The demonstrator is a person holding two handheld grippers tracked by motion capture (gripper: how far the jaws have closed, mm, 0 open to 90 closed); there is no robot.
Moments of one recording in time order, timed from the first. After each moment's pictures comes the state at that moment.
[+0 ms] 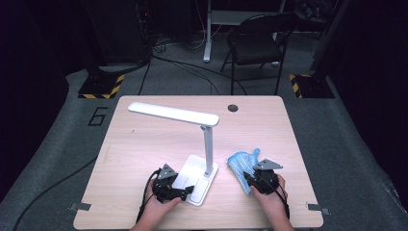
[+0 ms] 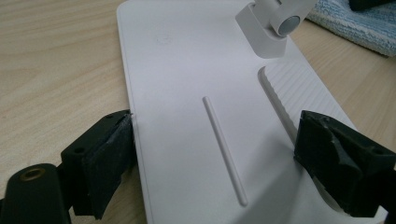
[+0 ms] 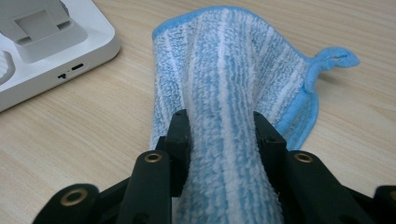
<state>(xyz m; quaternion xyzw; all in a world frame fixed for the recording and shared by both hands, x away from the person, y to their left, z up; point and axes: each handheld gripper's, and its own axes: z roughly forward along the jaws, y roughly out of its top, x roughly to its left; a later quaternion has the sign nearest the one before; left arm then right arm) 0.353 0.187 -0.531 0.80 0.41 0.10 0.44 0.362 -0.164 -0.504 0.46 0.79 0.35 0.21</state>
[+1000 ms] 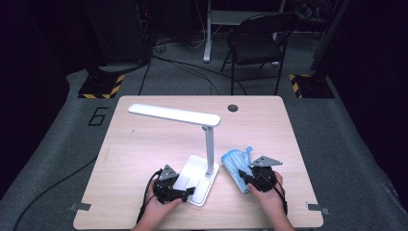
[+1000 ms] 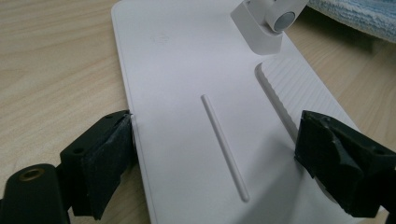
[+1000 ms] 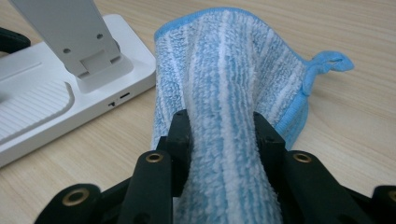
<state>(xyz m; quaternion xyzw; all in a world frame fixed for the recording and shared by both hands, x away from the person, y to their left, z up) 0.351 0.185 -0.530 0.80 0.40 0.10 0.44 0.366 -0.156 -0.491 0.44 0.79 0.39 0.17</state>
